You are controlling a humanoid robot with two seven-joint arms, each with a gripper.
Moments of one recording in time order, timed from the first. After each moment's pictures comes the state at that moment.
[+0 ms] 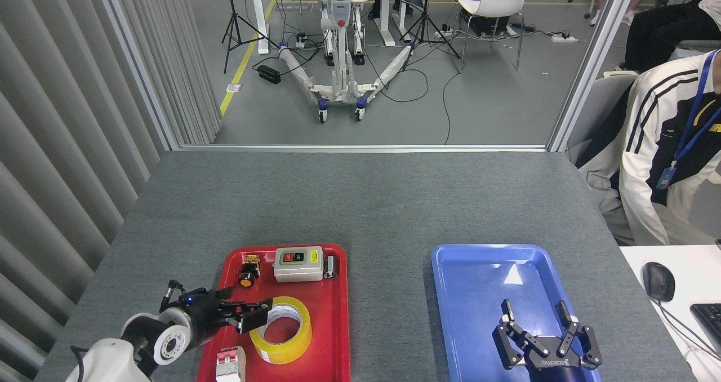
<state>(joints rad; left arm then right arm) -0.30 0.42 -0.36 -1.41 -0.84 -0.17 -0.67 0.15 -0.11 0.01 -1.56 1.34 -0.01 -0.20</state>
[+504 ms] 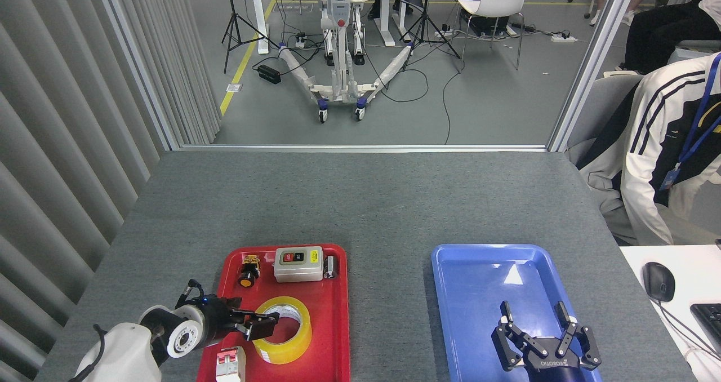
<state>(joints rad) -0.42 0.48 -0.59 -1.28 -0.76 -0.16 -0.68 0.15 -0.11 0.01 -1.55 1.36 -0.01 -0.20</state>
